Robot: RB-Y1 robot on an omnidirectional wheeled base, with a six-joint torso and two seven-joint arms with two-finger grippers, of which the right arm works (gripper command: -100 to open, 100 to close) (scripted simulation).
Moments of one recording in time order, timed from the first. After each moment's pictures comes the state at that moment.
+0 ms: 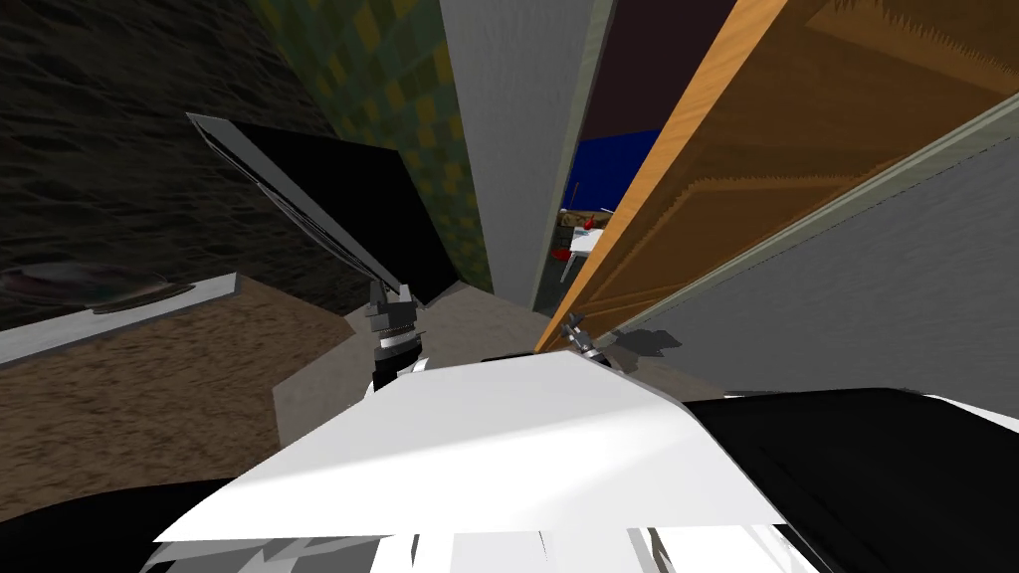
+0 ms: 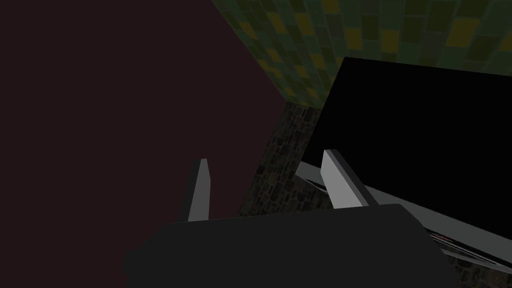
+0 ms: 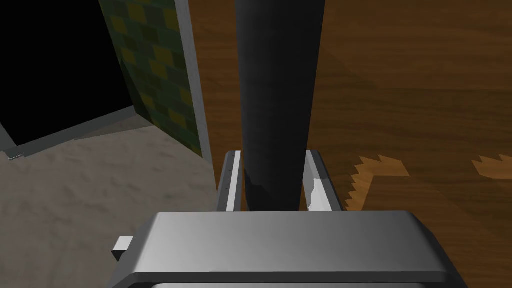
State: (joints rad) arm 0.11 -0.16 -0.90 -0.70 -2.04 1.36 0.81
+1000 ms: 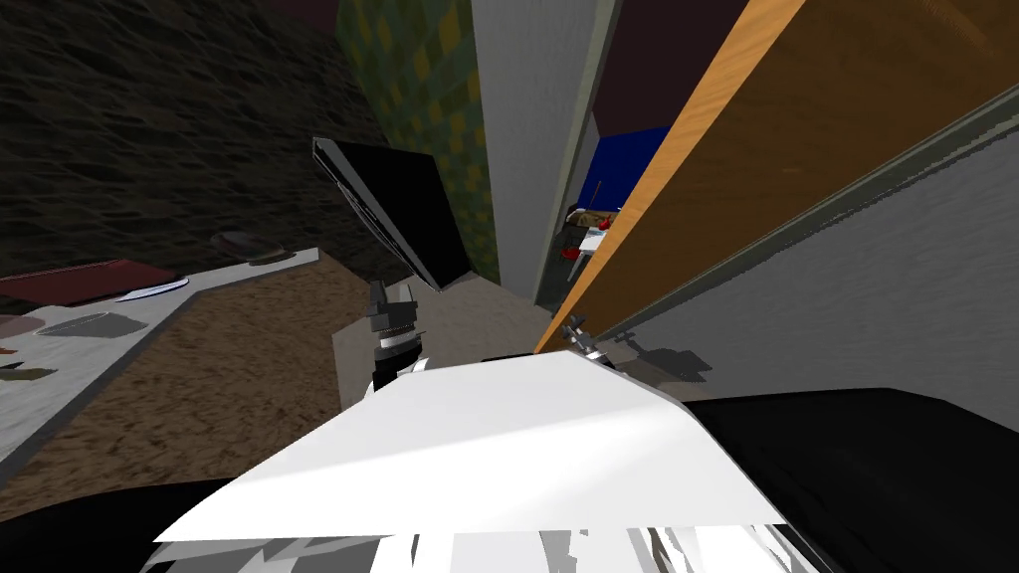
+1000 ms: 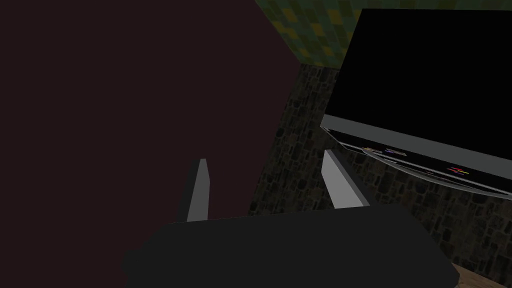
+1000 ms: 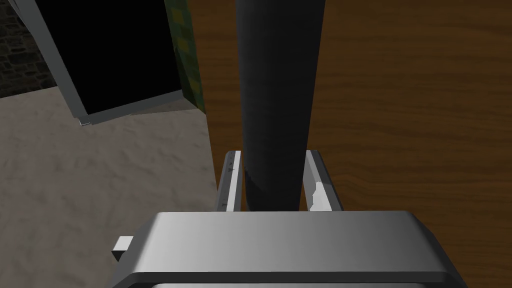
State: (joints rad) arm 0.10 -0.20 -0.91 -0.64 -2.03 1.42 0.82
